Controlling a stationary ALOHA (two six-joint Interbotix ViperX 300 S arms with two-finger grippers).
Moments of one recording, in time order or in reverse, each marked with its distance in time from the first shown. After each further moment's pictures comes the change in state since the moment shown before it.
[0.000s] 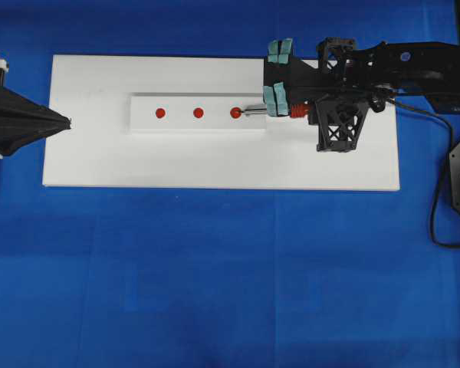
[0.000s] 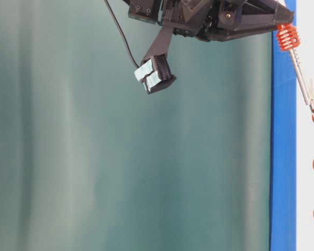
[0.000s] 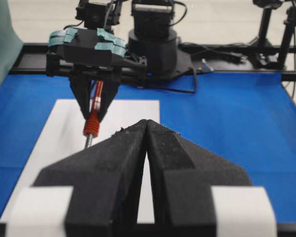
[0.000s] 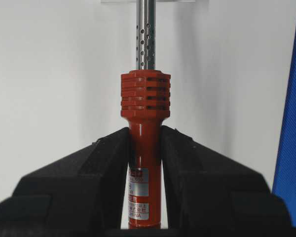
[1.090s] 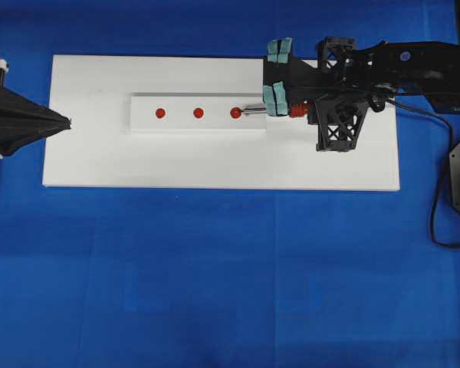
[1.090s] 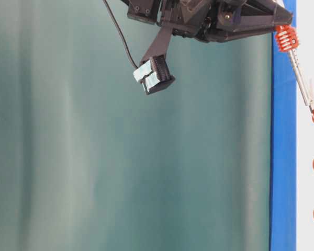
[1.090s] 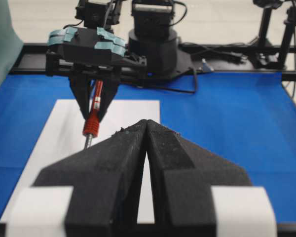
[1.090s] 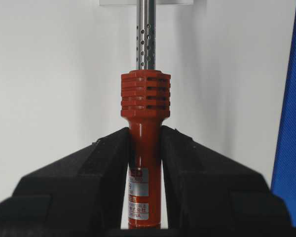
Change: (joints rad) left arm 0.000 0.000 -0.002 0.000 0.000 0.002; right arm 0.000 0.000 -0.003 0.000 0.000 -0.002
